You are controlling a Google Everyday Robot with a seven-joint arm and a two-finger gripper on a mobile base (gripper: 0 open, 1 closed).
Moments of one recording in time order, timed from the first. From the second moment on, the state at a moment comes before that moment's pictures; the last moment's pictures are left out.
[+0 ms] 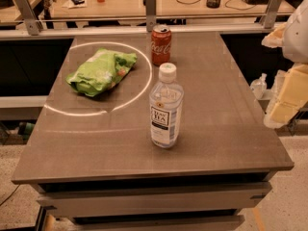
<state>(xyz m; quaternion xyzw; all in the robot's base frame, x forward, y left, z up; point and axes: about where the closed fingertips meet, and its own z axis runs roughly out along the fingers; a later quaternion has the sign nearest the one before) 0.438 -0.217 0.976 -0.60 0.78 -0.03 0.16</state>
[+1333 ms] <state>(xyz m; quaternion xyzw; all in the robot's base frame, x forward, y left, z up) 0.455 -0.261 0.921 -0.59 0.74 0.13 0.30</state>
